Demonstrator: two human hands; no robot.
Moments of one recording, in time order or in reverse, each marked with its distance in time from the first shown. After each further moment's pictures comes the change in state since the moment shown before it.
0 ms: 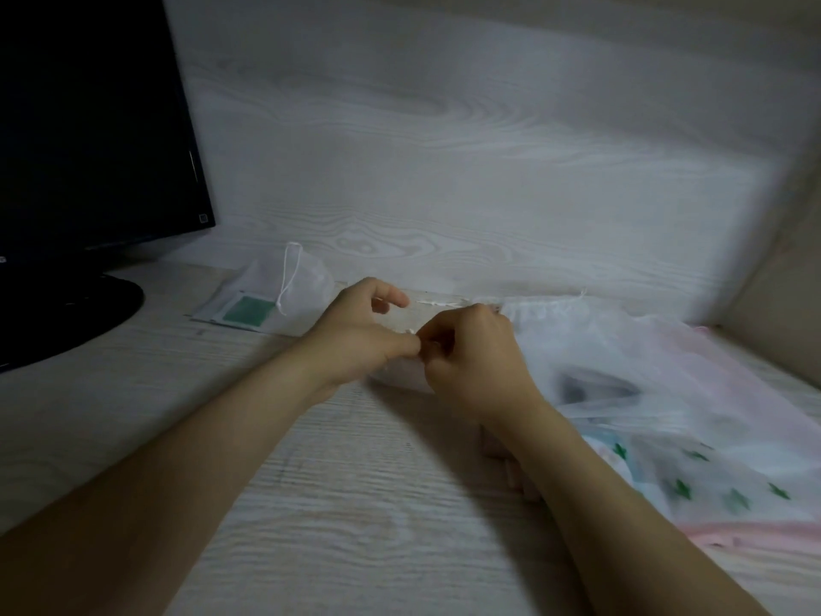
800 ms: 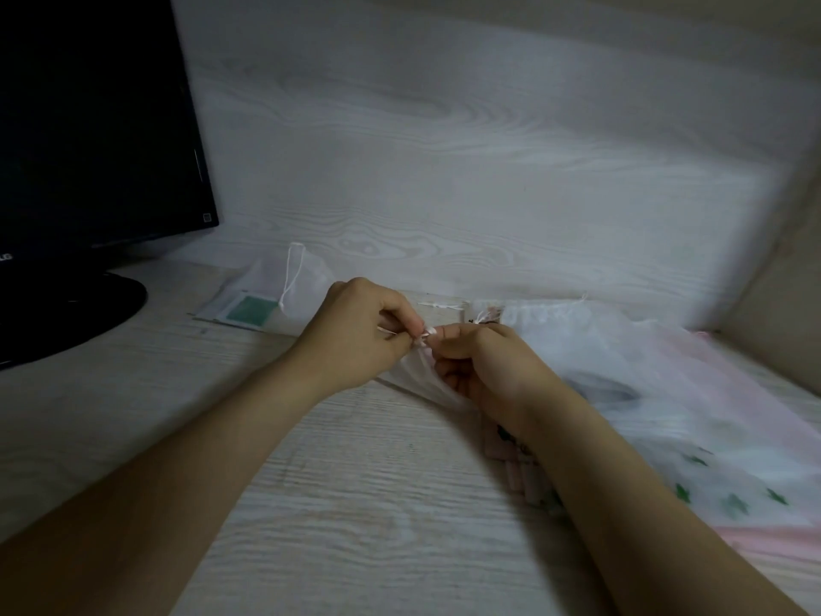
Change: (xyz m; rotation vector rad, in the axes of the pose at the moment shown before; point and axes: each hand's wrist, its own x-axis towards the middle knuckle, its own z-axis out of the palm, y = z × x) left_hand -0.001 -0.001 -0.010 0.265 0.023 0.469; right_hand 0.003 0.011 -0.003 1.024 -0.222 0.616
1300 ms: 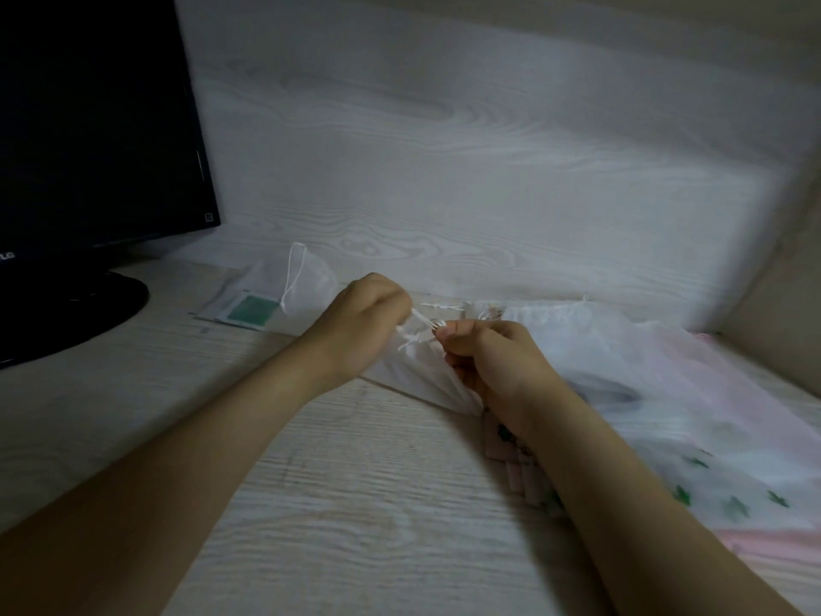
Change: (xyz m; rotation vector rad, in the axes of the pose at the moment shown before) left_hand 0.007 0.005 -0.002 -0.200 -0.058 -0.284; right_hand 0.008 0.005 -0.007 -0.055 0.179 -0.055
